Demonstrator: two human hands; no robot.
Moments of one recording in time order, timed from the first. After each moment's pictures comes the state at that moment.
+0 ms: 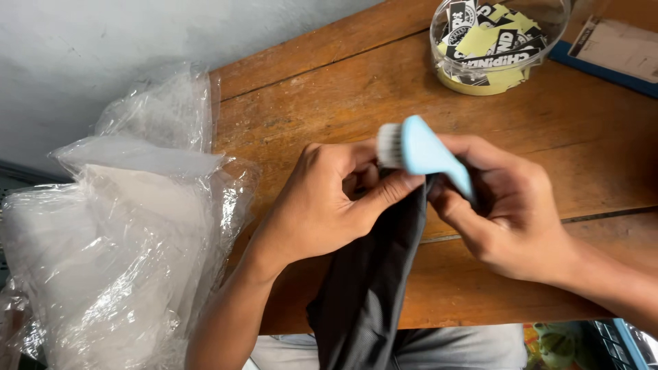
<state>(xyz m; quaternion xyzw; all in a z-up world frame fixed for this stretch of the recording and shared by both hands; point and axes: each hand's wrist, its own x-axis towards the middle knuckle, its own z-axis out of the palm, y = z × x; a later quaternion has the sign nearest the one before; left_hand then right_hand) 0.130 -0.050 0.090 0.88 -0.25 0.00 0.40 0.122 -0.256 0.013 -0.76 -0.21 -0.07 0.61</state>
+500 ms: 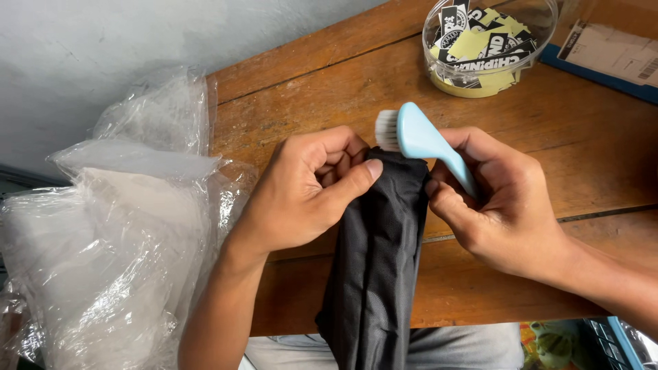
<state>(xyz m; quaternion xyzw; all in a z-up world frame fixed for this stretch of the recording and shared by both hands) 0.137 -0.038 0.088 0.84 -0.22 -0.06 0.50 0.124 -0.254 0.015 -0.73 -0.17 -0.05 0.66</state>
